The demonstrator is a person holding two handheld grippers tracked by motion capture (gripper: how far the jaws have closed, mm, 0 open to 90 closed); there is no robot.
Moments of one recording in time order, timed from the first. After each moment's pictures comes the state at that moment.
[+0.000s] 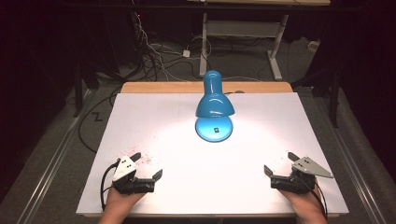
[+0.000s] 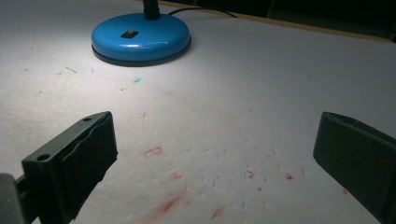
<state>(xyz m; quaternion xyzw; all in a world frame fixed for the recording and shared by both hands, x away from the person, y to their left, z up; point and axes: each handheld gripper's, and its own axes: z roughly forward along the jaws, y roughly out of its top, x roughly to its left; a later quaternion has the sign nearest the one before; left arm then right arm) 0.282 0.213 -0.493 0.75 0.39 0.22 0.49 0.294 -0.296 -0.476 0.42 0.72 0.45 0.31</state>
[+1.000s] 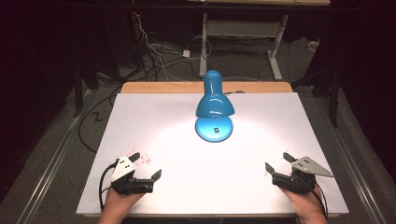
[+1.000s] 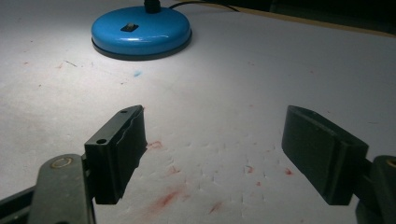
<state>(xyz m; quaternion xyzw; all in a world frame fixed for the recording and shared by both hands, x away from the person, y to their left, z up) 0.280 0.215 -0.491 0.75 0.39 0.22 0.50 0.294 -0.297 -0.476 0.43 0.73 0.44 0.30</state>
